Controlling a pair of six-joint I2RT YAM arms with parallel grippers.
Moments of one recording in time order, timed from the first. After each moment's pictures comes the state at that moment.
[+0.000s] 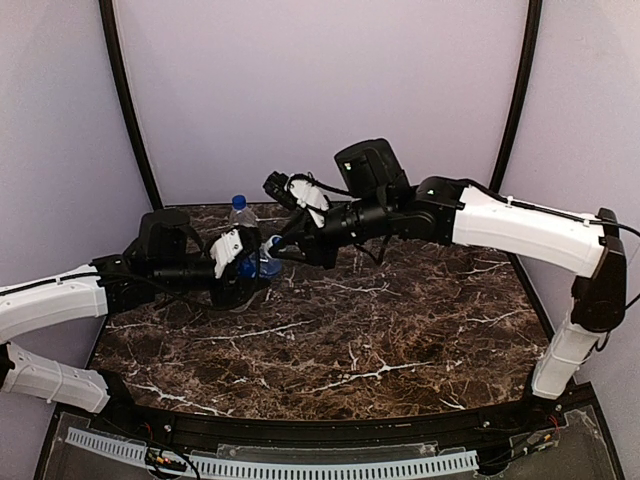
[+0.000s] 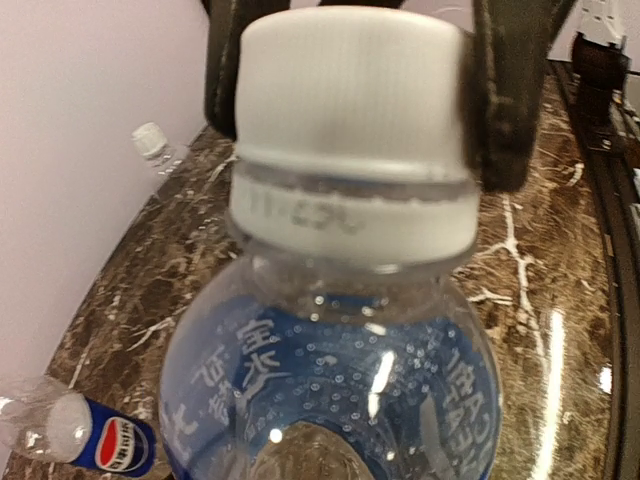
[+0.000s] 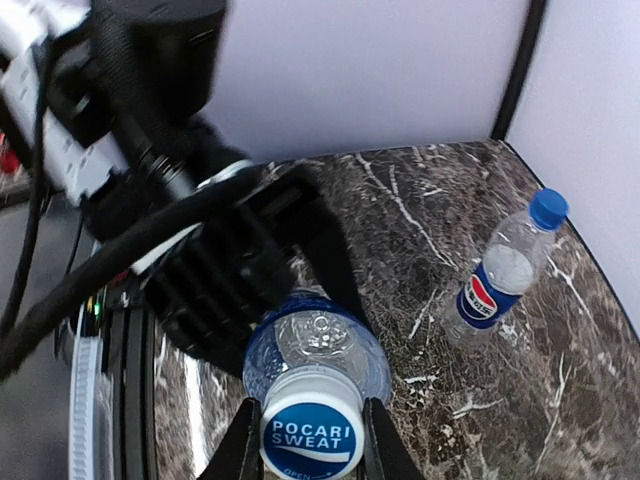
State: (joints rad) left arm -0.74 1.11 0.76 -0.05 0.23 0.44; right arm 1.05 1.72 1.62 -0.36 -0.31 -0.10
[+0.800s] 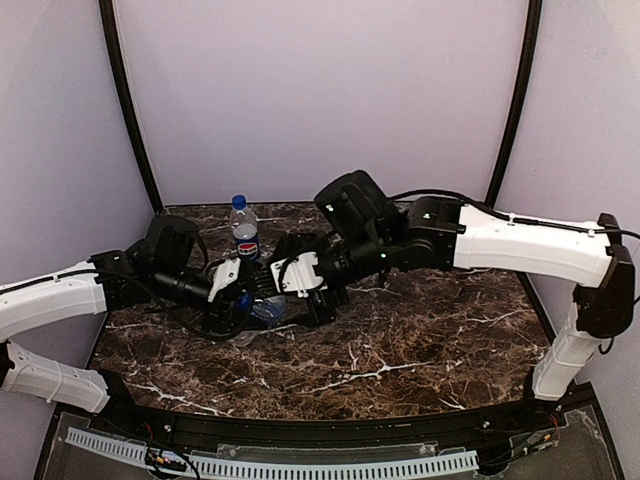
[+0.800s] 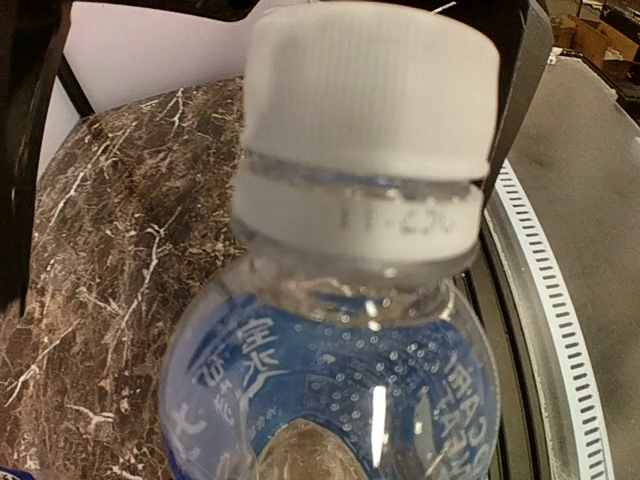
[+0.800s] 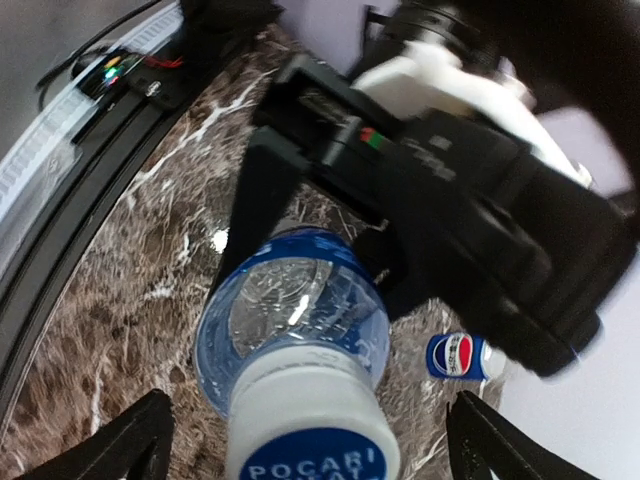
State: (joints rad) left arm -0.75 1.11 0.80 -0.36 0.66 0.56; right arm 1.18 1.70 1.60 -0.58 -0.23 -0.94
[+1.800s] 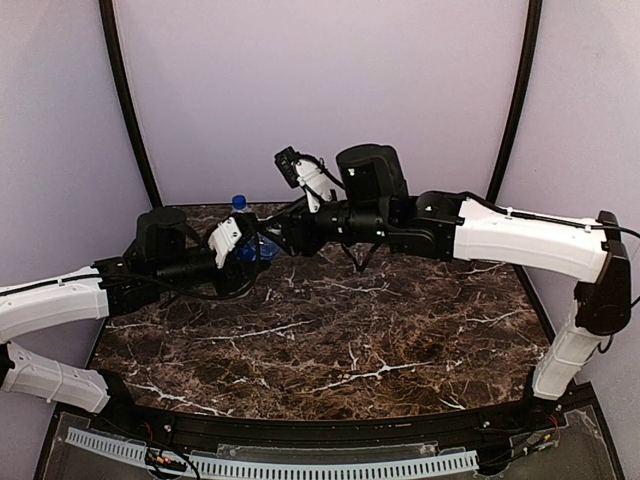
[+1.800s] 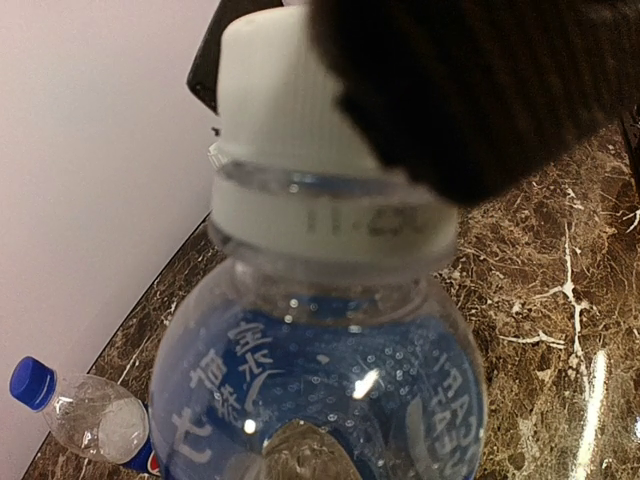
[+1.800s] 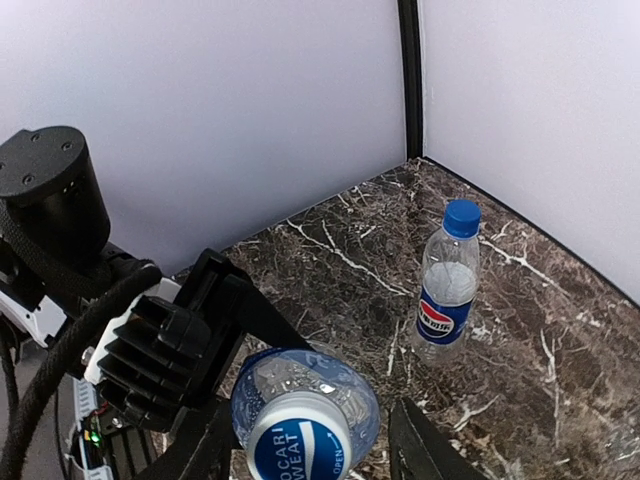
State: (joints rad) left arm -0.75 1.11 0.75 0.03 0.16 0.39; right arm 1.10 1.69 1.54 -0.16 -0.04 0.15
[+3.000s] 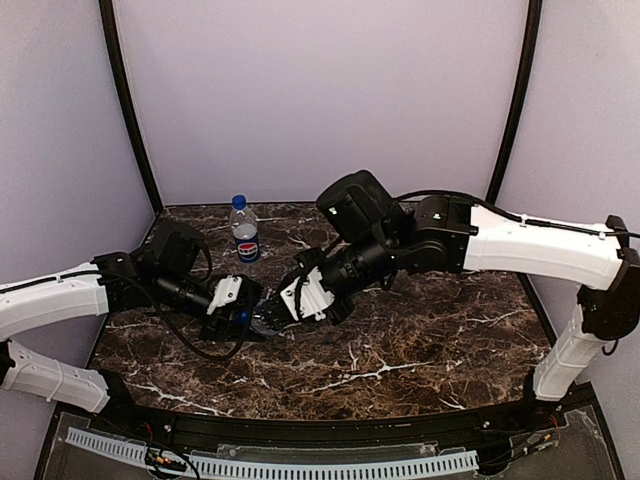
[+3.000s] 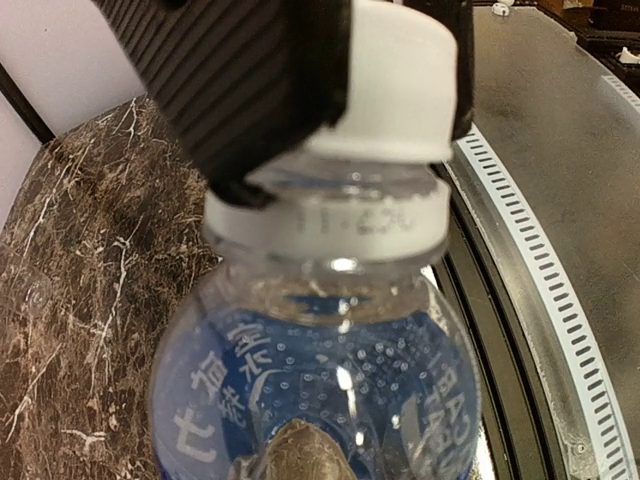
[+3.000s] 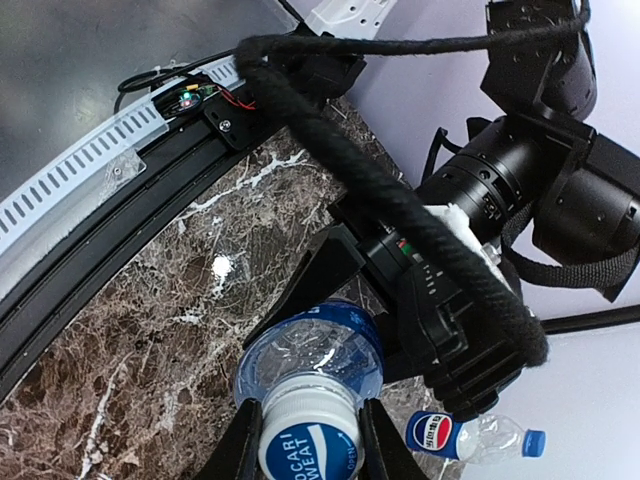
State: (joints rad) left arm -0.76 1.12 0.79 -0.42 0.69 0.71; right arm 1.21 1.66 1.58 -0.61 -0.35 -1.11
